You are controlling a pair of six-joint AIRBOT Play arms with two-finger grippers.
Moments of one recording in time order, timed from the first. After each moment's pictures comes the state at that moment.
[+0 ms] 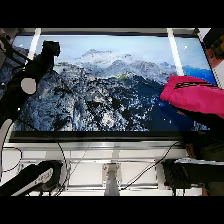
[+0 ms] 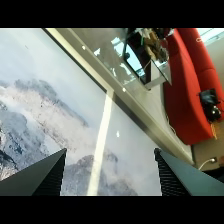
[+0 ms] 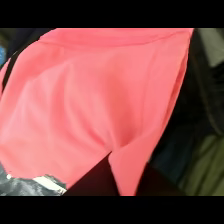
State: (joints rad) left arm -0.14 -1.10 1.04 1.27 -0.14 -2.16; right arm -1.25 -1.60 2.01 -1.26 1.83 1.65
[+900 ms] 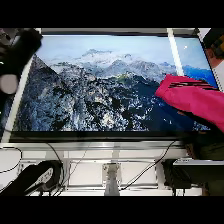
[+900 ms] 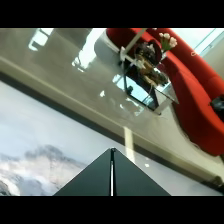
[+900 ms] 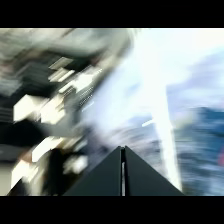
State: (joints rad) left arm -0.11 -0.96 1.23 1.53 -0.31 -2.09; right arm -0.94 -1.58 2.05 -0.23 1.68 1.60
